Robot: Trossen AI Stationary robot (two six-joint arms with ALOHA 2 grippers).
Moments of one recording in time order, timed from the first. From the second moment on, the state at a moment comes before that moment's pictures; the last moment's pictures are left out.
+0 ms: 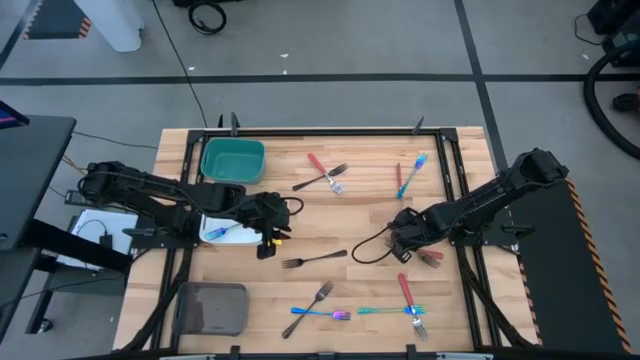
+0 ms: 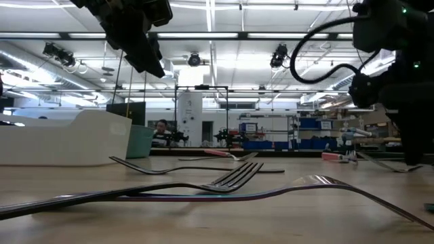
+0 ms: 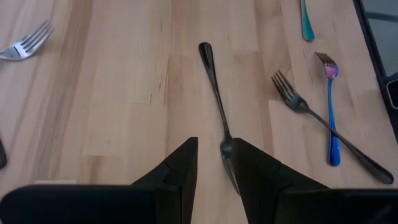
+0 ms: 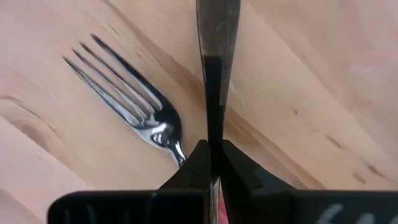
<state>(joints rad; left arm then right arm) -0.10 1.32 0.90 -0.40 0.04 -0.17 0.33 1.32 0.59 -0.73 0.11 1.16</state>
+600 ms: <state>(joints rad) -0.06 1.32 0.90 -0.15 -0.08 -0.23 0.28 1.28 0.91 -0.66 0.57 0.63</state>
